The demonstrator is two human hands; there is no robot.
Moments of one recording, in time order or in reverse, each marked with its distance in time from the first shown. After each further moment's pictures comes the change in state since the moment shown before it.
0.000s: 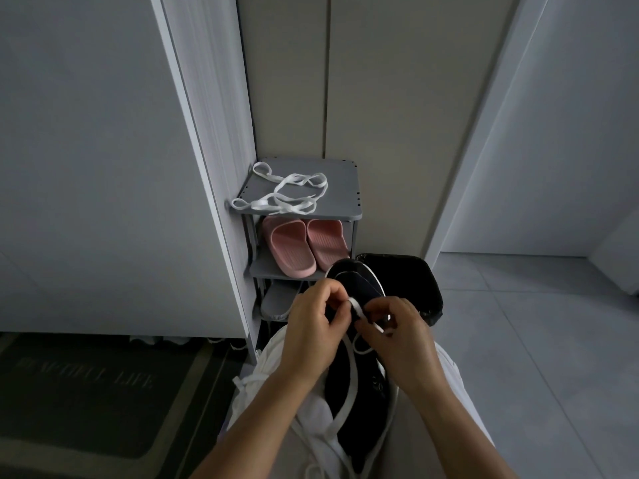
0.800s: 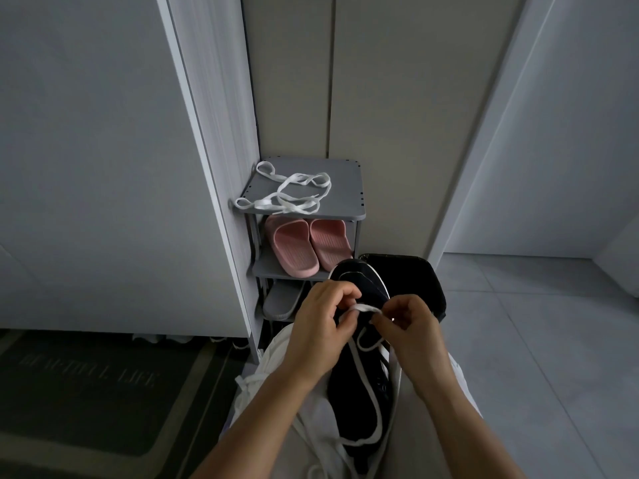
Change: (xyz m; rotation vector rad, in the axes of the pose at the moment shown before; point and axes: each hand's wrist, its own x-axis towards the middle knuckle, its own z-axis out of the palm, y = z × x) left_hand 0.002 -0.011 0.003 0.033 -0.071 0.110; right_hand 0.008 0.004 -0.005 0.188 0.054 0.152
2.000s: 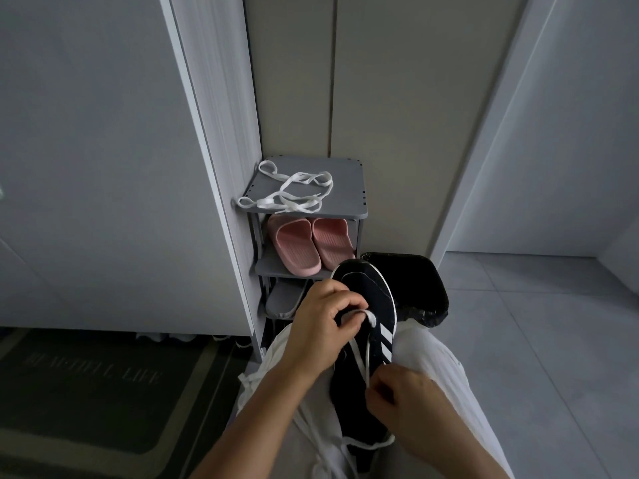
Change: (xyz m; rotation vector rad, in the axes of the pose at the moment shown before) left_hand 0.001 0.001 -0.006 0.026 -0.051 -0.049; right_hand -0.057 -0.009 -0.014 -0.814 -0.362 -0.249
